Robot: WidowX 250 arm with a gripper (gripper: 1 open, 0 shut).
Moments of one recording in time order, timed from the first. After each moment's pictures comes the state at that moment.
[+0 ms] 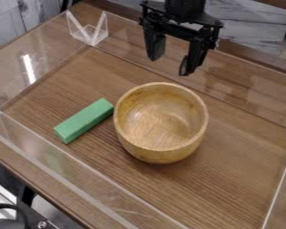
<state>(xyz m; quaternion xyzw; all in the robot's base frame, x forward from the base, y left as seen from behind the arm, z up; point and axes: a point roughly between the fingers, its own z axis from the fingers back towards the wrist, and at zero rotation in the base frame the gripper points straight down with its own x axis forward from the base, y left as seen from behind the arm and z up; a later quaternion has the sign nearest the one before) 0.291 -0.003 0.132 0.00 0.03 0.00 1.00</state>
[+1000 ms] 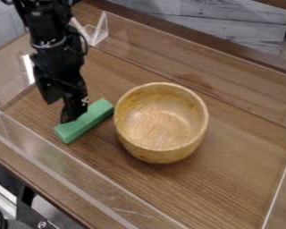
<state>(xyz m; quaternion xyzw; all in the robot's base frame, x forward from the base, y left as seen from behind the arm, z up) 0.206 0.110 0.059 0.01 0.00 -0.07 1.00</state>
